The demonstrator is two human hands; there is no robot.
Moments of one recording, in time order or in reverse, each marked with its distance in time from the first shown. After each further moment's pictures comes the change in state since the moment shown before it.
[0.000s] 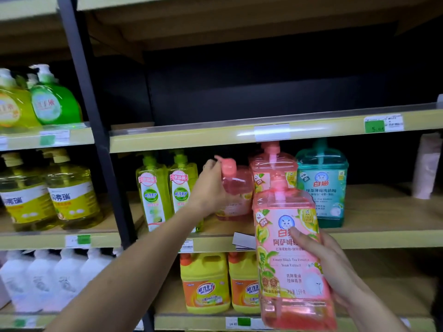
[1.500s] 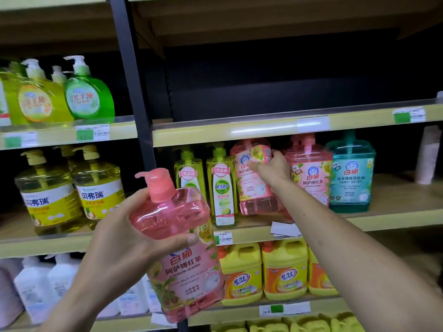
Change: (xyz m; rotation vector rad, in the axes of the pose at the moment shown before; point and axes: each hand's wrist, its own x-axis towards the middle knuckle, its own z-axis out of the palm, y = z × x) left_hand -0.206 -0.085 -0.204 -0.437 0.162 -0.030; right_hand 0.181 -0.026 0.176 -0.607 0.507 -0.241
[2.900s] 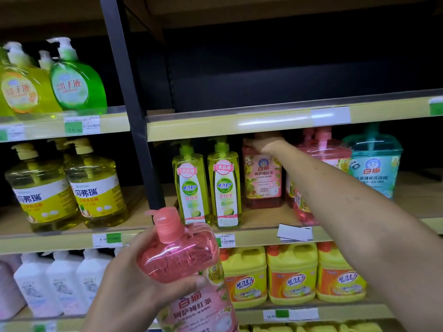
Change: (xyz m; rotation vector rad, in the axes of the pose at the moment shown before) left_hand -0.021 -0.041 0.038 -0.053 -0.047 -0.184; right_hand 0.099 -0.036 0.030 -0.760 -0.332 -0.156
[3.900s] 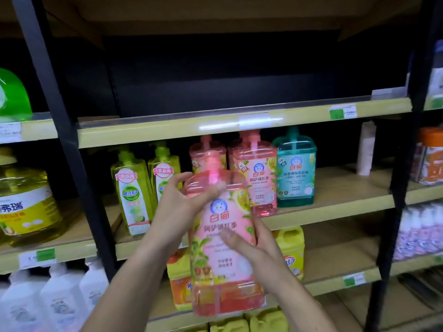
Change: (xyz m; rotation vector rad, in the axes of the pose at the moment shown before) left_hand 0.078 0.087 0.145 -0.448 -0.123 -0.143; right_hand -0.307 0.097 0.051 1.308 -0.036 -0.088
